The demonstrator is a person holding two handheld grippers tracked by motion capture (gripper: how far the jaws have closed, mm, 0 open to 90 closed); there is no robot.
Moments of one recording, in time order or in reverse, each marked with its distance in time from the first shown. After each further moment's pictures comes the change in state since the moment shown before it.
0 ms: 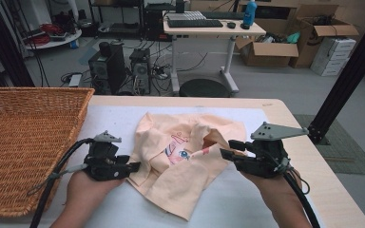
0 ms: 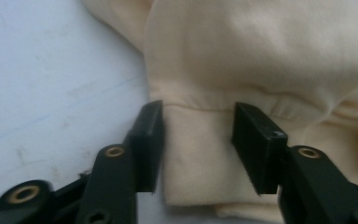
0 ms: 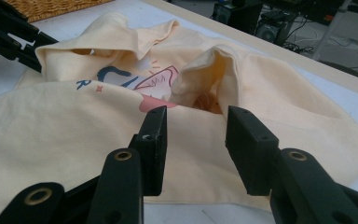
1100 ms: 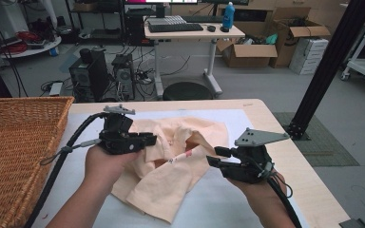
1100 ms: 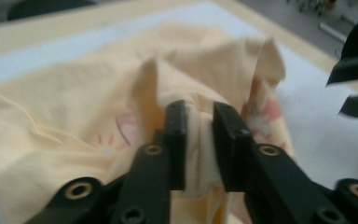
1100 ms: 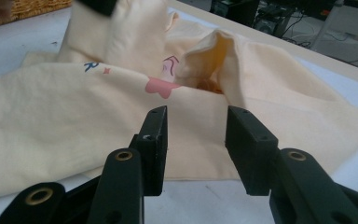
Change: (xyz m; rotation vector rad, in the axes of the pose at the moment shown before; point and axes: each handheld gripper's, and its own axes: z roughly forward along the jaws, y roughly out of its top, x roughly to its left) left arm -0.047 0.085 0.023 -0.084 -0.185 0.057; right arm 0.006 -0.011 -0.012 0.011 -0.010 0.010
